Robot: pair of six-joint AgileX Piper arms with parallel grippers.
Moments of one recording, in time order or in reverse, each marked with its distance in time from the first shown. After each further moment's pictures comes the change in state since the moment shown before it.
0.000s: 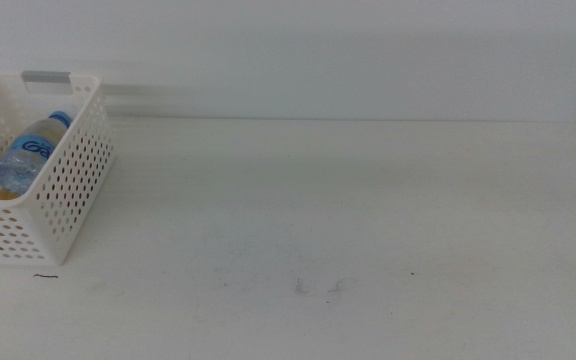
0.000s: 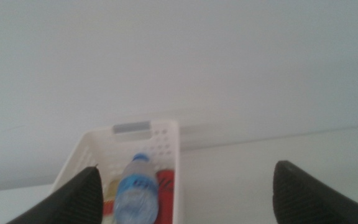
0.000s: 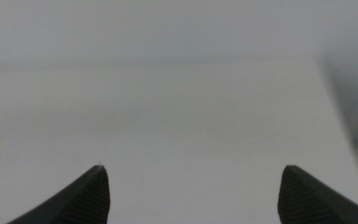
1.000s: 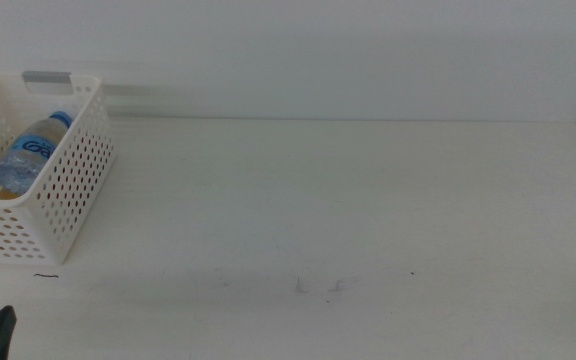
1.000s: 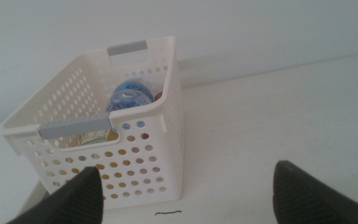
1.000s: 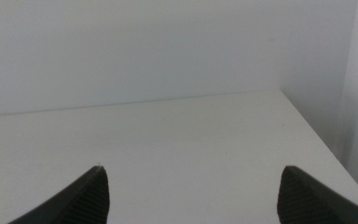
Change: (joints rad) left arm 0.000 -0.501 0.597 0.065 -0.117 0.000; right arm -0.112 -0.785 0.672 0.000 -0.251 0.002
